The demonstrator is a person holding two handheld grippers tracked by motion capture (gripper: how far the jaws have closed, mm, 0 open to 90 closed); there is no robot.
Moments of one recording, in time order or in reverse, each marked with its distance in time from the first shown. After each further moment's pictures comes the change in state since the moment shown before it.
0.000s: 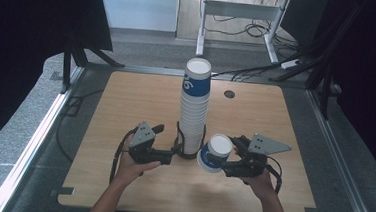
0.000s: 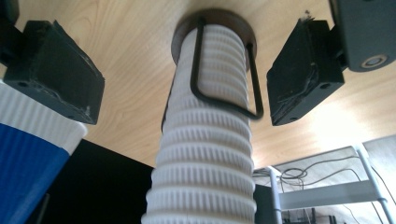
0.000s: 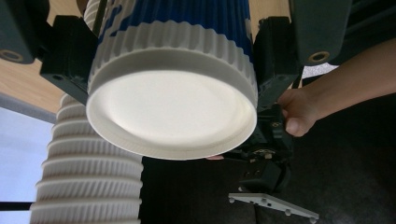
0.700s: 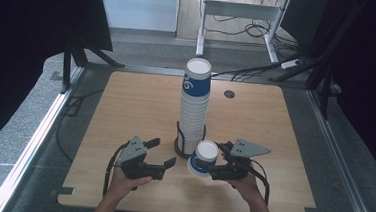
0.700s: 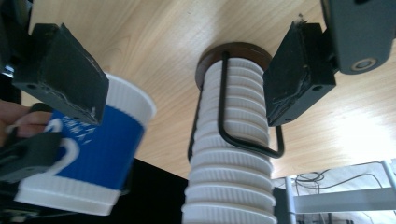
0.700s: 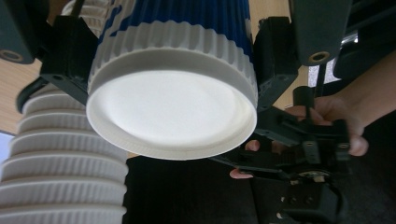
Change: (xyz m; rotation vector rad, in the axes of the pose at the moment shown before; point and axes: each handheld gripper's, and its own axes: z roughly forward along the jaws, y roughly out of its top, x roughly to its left) left arm -0.015 -0.023 -0.023 -0.009 -0.065 -0.012; right arm 0.003 -0.032 0.034 0.061 -0.002 0.034
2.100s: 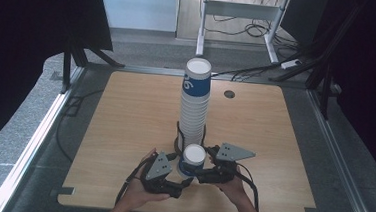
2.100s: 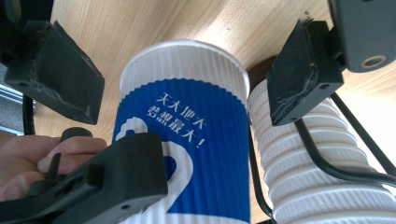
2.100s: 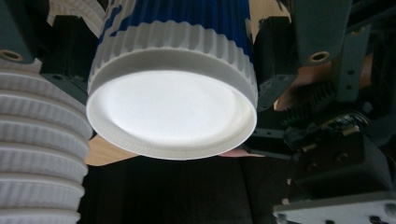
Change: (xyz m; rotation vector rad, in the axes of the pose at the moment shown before) left arm -0.043 -0.016 0.036 0.145 -0.037 0.149; right arm 0.015 -0.013 0.029 -0.004 0.020 0.010
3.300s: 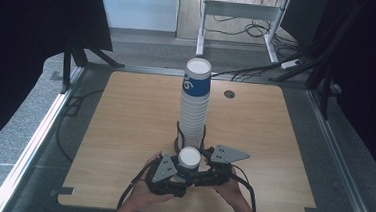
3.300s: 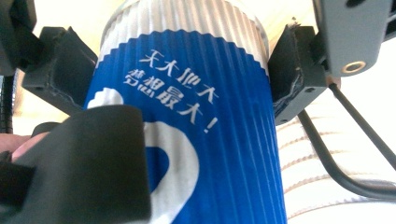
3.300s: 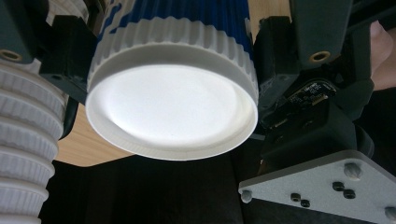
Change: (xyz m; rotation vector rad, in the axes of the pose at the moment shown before) left arm -0.003 -0.009 0.015 -0.009 0.028 0.011; right arm 0.009 0.000 0.009 0.012 0.028 -0.005
